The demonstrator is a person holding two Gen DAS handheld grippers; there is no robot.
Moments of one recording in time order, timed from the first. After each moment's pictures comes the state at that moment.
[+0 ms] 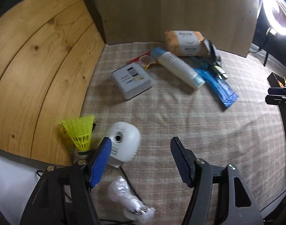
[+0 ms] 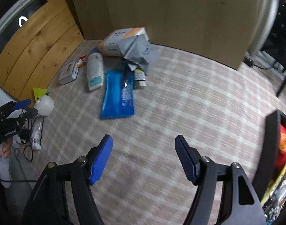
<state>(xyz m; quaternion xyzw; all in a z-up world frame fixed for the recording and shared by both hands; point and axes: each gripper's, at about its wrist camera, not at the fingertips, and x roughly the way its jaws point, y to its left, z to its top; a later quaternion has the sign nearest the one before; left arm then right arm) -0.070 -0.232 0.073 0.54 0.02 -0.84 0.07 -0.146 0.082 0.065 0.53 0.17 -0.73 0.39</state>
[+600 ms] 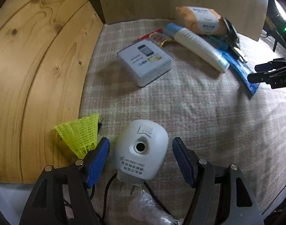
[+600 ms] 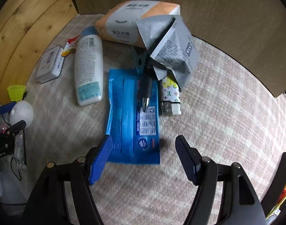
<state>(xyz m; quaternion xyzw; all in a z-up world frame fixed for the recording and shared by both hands) -0.096 -0.259 0.027 0.59 -0.01 -0.80 0.06 -0.169 -0.027 0.005 0.58 0.25 -0.68 0.37</state>
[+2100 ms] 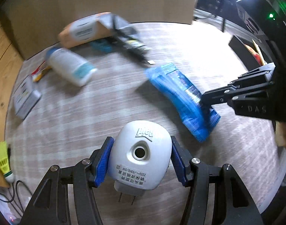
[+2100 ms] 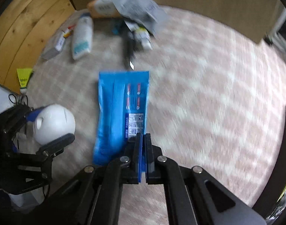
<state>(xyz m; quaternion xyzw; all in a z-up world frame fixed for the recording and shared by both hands) -0.098 -0.053 0.029 0.55 -0.02 -0.83 -0.08 -0.162 0.104 0.009 0.60 0.19 -0.68 0.38</state>
